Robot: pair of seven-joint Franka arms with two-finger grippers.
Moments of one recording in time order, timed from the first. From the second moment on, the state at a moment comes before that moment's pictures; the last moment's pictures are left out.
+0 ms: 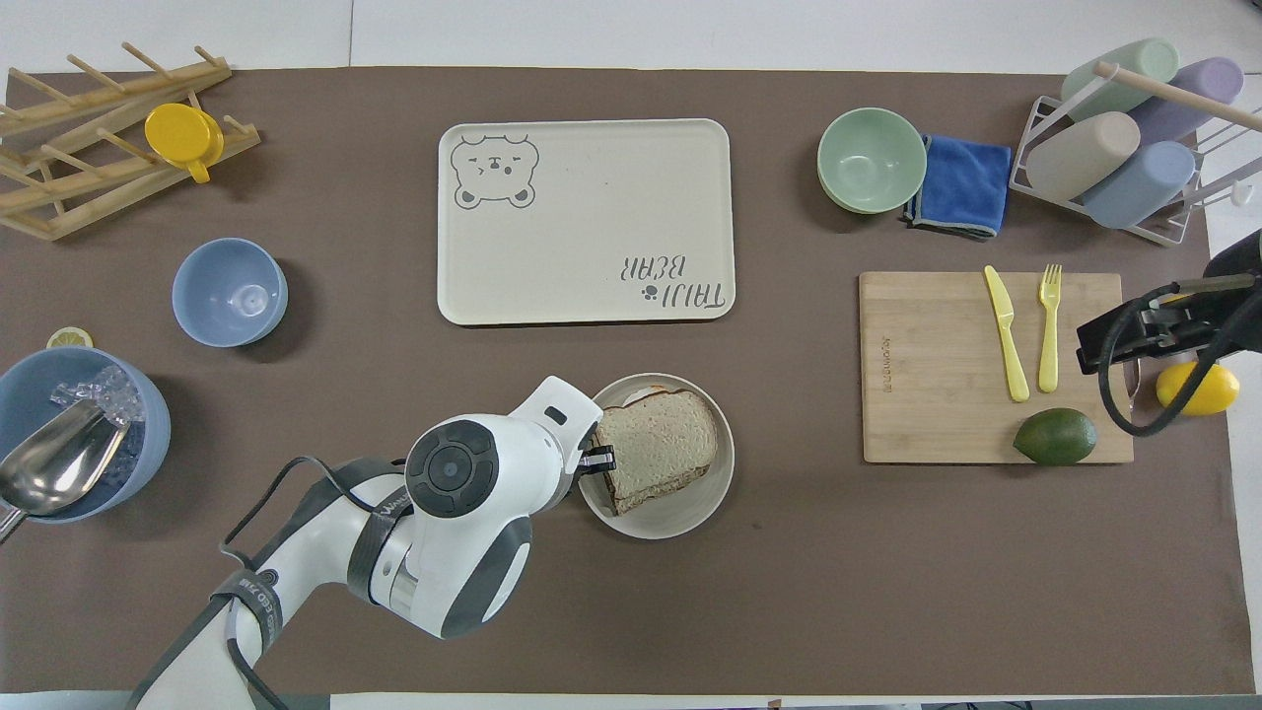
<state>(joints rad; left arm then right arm) -0.69 0.09 -0.05 -2.32 -0.27 2.49 -0.61 0.03 0.01 -0.01 -1.56 -0.04 1.37 -0.04</state>
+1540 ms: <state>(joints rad) -0.39 0.21 -0.03 -1.85 -0.36 2.15 -0.47 0.03 0.01 -0.01 -1.57 -0.04 1.37 -0.04</state>
